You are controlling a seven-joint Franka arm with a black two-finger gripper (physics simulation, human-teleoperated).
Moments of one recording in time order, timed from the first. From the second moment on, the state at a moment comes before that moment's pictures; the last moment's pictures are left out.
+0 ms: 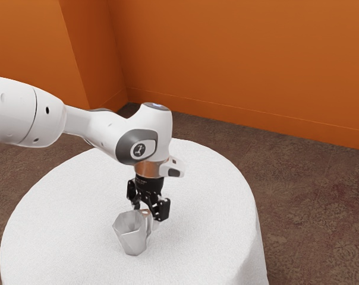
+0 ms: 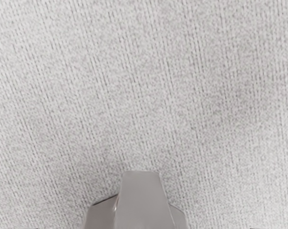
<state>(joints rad) -0.08 0.28 -0.17 -2.03 0.05 1.98 -0.04</state>
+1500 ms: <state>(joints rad) -0.07 0.31 -0.17 -1.86 0.22 1.74 -0.12</state>
